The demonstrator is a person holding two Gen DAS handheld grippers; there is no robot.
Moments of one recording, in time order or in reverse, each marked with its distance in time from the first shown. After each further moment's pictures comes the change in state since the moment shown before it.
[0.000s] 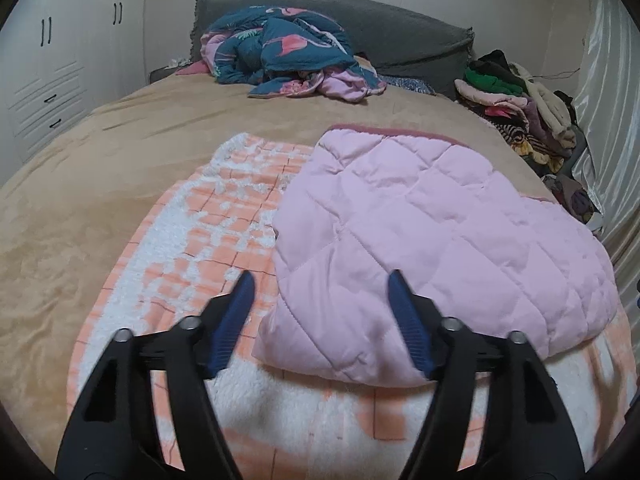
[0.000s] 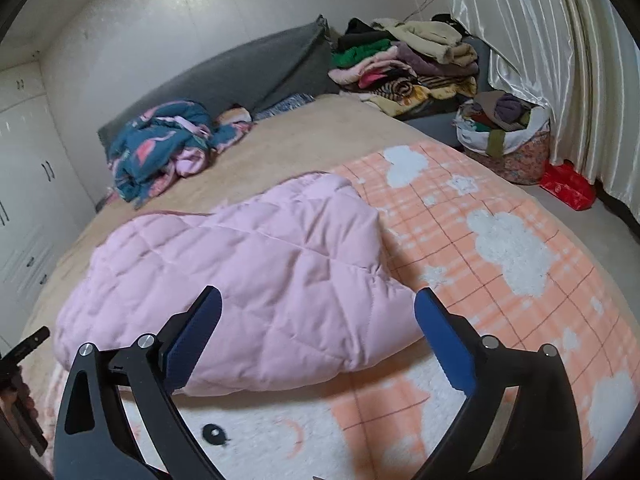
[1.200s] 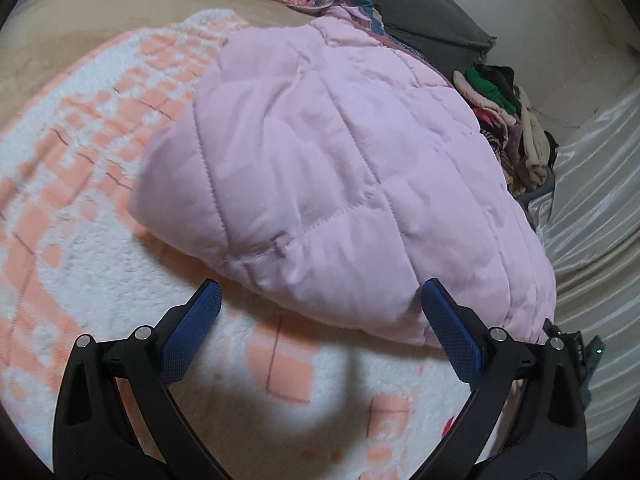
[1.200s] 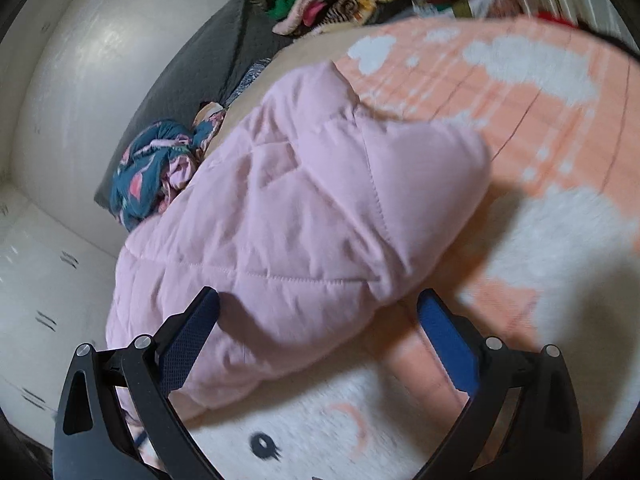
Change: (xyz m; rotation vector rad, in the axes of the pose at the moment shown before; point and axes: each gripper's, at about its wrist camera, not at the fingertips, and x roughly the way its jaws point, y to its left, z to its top) left arm 0.061 -0.012 -0.056 -0.342 0.239 -0.256; right arm 0.077 -0.028 -0.056 0.467 0.171 0.138
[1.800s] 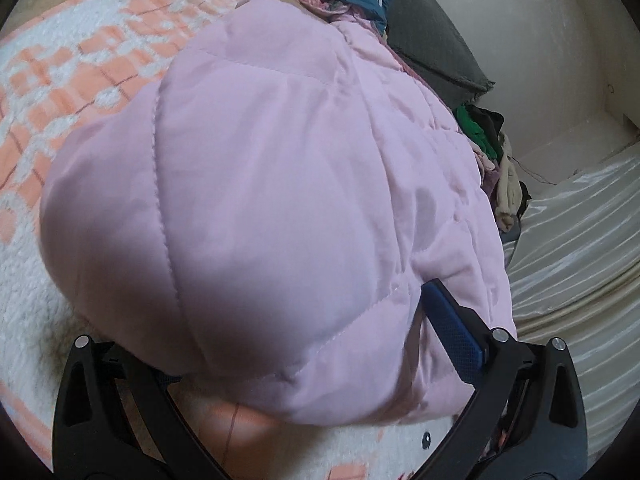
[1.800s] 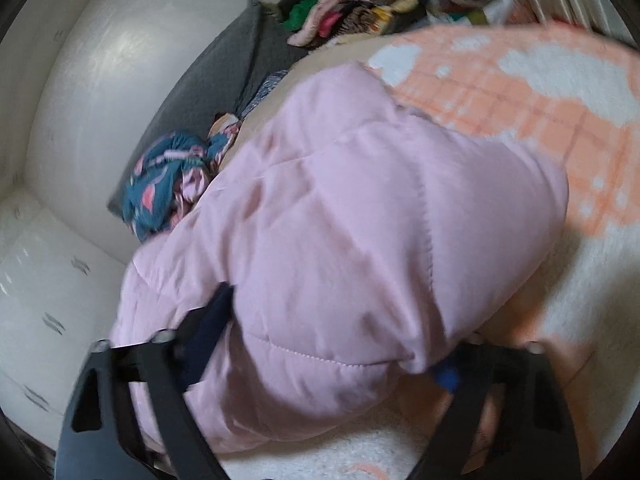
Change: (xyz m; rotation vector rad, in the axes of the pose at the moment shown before) left arm 0.037 0.009 0.023 -0.171 -0.042 -0.162; right arm 0.018 0.017 0.012 -0.083 -0.063 0.028
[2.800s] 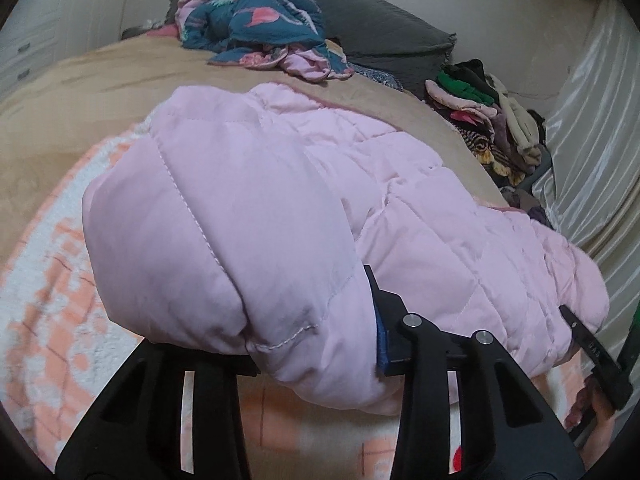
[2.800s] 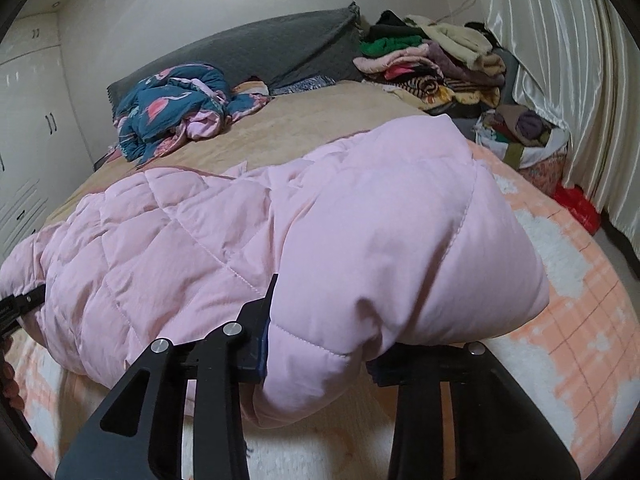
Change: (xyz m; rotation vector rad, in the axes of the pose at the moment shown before) left arm -0.047 -0.081 -0.015 0.437 -0.110 0.218; right arm -0.040 0.083 -0.025 -0.528 -0.041 -0.212
